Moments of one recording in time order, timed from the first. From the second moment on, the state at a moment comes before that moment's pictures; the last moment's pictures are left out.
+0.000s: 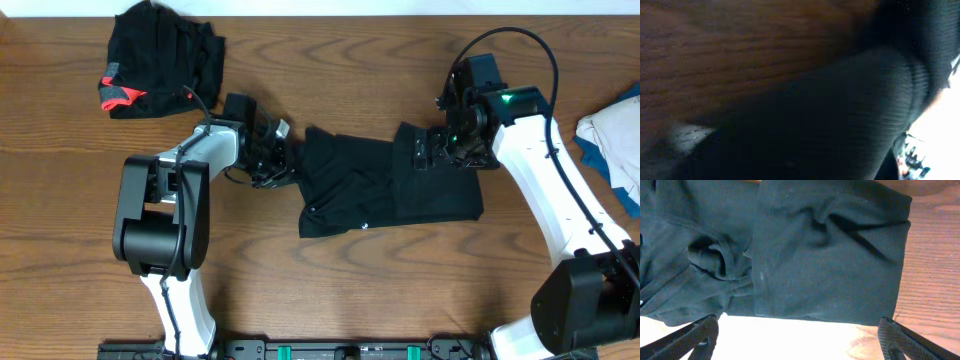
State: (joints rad) left arm -0.15 2.06 1.20 -0.58 0.76 -0.32; right arm 0.20 1.70 1.43 -1.11 -0.09 0.20
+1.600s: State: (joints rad) left arm -0.27 1.96 1.76 -1.29 0.24 -0.31; right arm 0.19 1.70 1.42 -1.04 -0.02 0.19
